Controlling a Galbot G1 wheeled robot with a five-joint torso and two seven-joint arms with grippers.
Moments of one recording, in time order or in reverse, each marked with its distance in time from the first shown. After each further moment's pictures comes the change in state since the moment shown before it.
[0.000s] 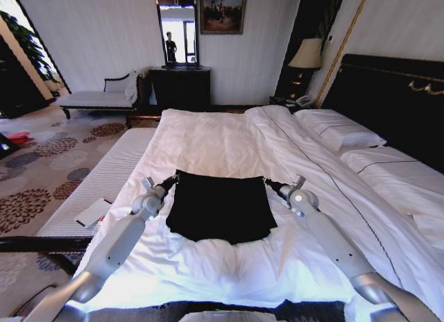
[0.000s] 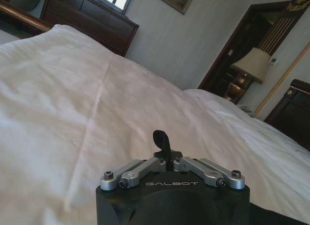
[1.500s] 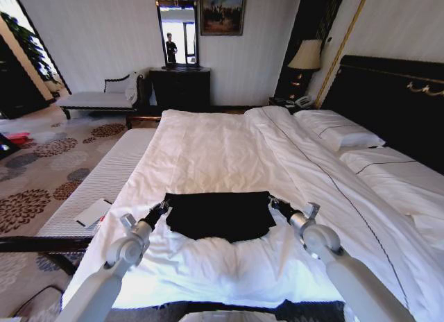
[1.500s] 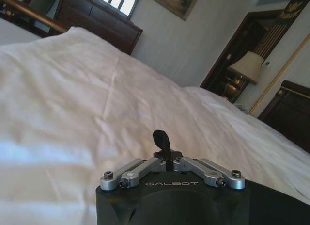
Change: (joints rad) left arm 0.699 0.023 -0.349 -0.510 0.130 -0.064 0.042; right arm -0.583 -0.050 0.245 0.444 -0.345 0.131 -0.119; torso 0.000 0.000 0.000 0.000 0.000
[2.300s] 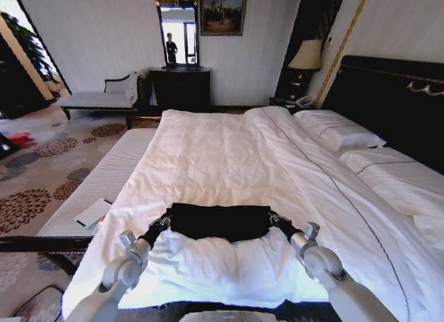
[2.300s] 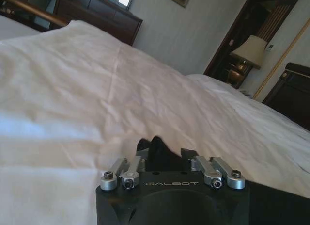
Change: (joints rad) left arm 0.093 -0.011 -0.029 -0.049 0.091 0.008 0.011; right arm -0.153 0.036 0.038 0.043 -0.111 0.050 0.001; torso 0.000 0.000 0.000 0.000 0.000
